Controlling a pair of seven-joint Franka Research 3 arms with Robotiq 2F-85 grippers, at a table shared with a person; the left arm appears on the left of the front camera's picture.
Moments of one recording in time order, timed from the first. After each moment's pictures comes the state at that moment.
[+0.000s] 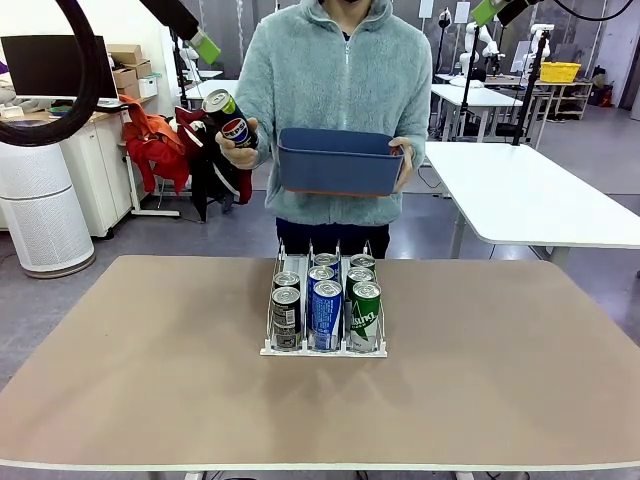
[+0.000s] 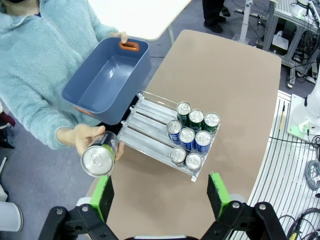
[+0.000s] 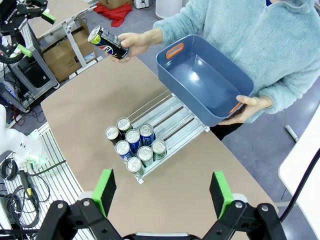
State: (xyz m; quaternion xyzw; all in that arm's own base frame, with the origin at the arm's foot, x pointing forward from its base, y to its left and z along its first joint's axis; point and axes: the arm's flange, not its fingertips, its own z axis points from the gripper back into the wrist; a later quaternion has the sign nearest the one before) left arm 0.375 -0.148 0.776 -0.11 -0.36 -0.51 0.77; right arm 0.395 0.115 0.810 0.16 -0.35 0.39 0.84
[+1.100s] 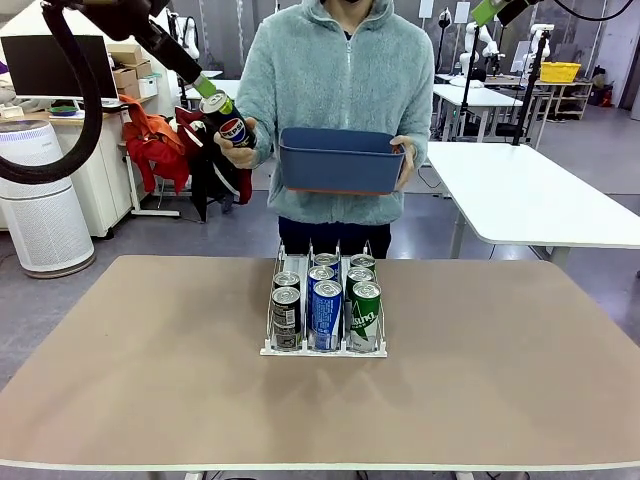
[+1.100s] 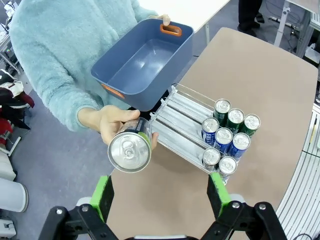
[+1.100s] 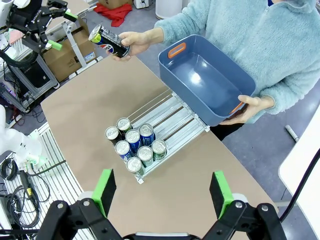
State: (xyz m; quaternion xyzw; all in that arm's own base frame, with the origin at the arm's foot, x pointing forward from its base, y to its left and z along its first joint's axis) left arm 0.418 -0.131 0.722 -0.07 -0.39 -0.45 0.80; right arm 0.395 0.115 0.810 0.16 -0.35 0.39 0.84
